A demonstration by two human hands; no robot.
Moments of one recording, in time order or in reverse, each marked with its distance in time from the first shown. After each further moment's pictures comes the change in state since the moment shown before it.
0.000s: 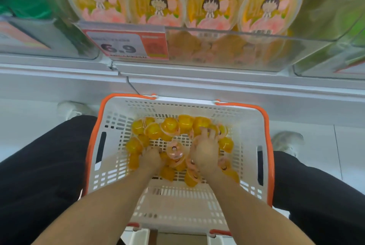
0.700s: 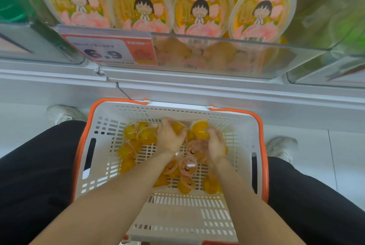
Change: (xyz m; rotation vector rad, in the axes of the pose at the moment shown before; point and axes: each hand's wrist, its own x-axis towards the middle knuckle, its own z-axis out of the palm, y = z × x) left_hand 0.009 0.098 -0.037 -0.616 0.334 0.208; right_hand 0.032 0.019 -0.031 1.219 -0.126 0.573
